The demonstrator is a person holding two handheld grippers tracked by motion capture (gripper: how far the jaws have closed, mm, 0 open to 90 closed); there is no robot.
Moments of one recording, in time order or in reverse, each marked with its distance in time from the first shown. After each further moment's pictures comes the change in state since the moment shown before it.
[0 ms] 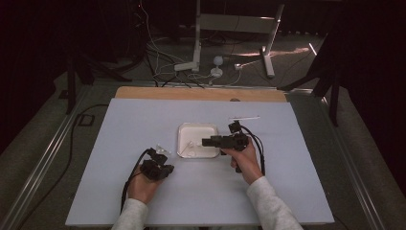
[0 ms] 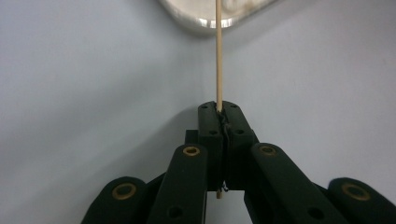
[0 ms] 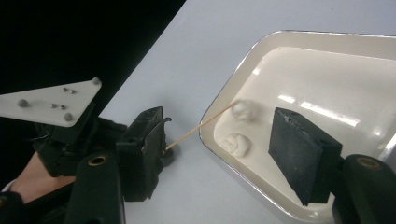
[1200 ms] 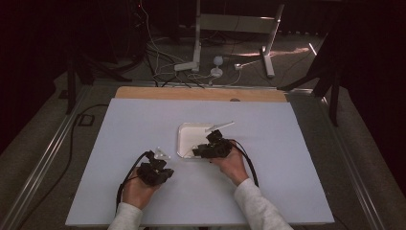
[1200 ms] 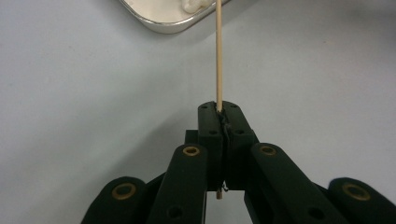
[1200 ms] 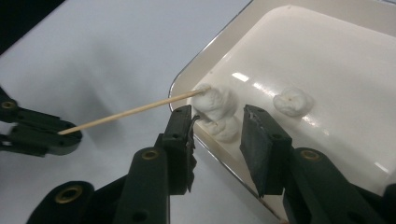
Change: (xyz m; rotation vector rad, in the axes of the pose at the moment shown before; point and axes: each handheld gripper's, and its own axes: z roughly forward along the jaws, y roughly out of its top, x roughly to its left) left arm -0.014 0.001 -0.024 -0.017 -0.048 0.098; right arm 0.022 -0.015 0.056 0.175 -0.215 -0.243
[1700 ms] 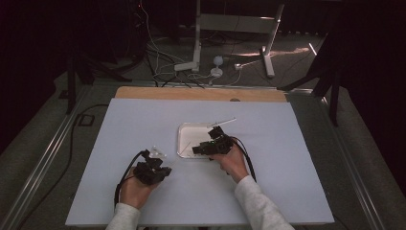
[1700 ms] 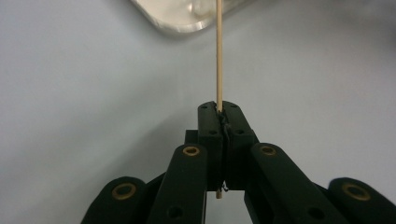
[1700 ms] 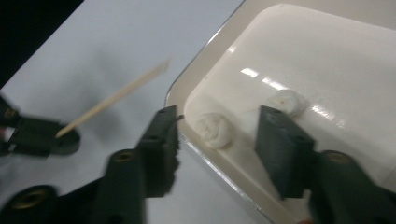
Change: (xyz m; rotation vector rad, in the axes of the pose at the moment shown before) left arm 0.009 0.001 -0.006 -0.064 0.017 -0.054; right arm -0.012 0.006 -0.002 0.006 0.045 0.083
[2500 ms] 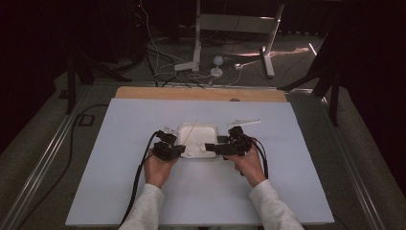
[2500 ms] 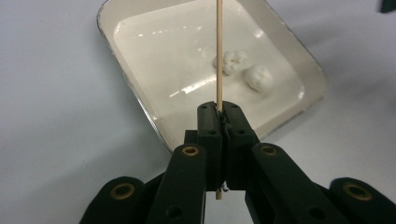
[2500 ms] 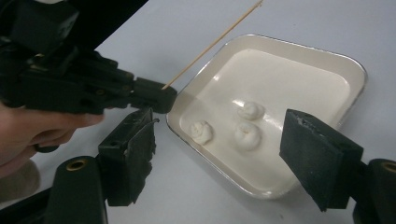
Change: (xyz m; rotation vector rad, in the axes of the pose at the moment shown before) left arm 0.012 0.058 0.053 -0.081 0.023 -0.166; right arm -0.006 -0.016 -0.060 -0.174 -0.019 -0.014
